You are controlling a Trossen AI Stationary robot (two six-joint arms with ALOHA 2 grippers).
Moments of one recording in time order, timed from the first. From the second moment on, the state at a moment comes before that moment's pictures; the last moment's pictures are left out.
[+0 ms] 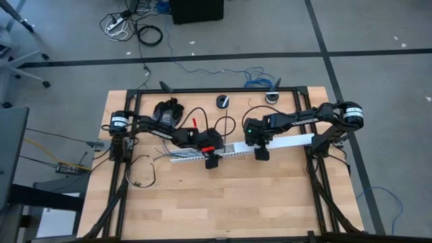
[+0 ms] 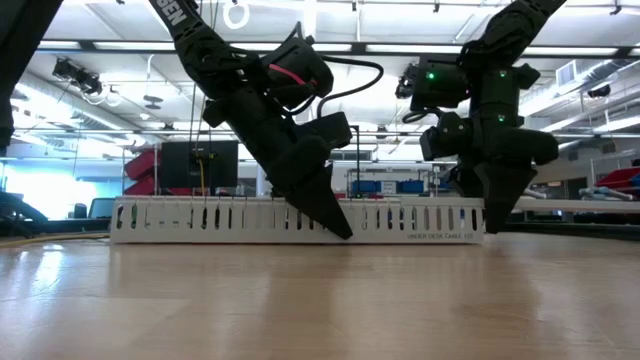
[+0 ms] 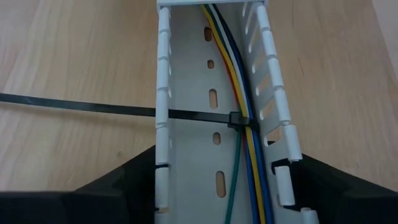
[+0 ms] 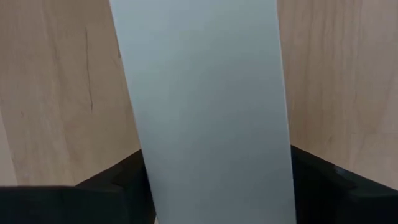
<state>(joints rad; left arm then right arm) 0.05 1.92 1.03 0.08 0.03 -0.03 -0.18 1.55 0.82 -0.59 -0.10 -0.09</state>
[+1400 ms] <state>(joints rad) 0.08 1.92 1.03 -0.07 0.06 0.02 -0.14 1.55 0.82 -0.91 0.09 -0.07</state>
